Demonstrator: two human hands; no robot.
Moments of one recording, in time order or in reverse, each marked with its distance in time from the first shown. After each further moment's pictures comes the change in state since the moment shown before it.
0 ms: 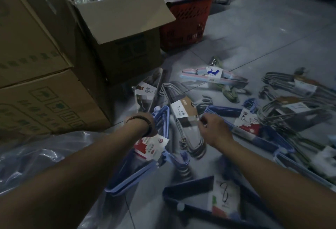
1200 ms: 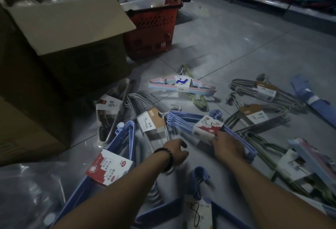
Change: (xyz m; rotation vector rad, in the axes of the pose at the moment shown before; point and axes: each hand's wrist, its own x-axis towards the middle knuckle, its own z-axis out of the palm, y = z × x) left_hand 0.023 0.189 0.064 -0.495 -0.185 0.392; right_hand 0.009 0.135 -0.040 -0.382 -0.021 0.521
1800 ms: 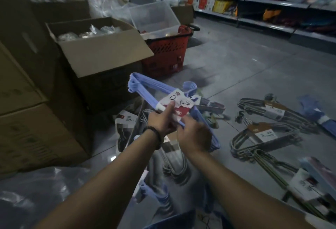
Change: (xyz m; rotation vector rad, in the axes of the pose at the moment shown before) left_hand -0.069 0.027 -0.132 -1.303 0.522 0.102; right_hand -0.090 -0.149 -0.103 0.493 0.407 -0.397
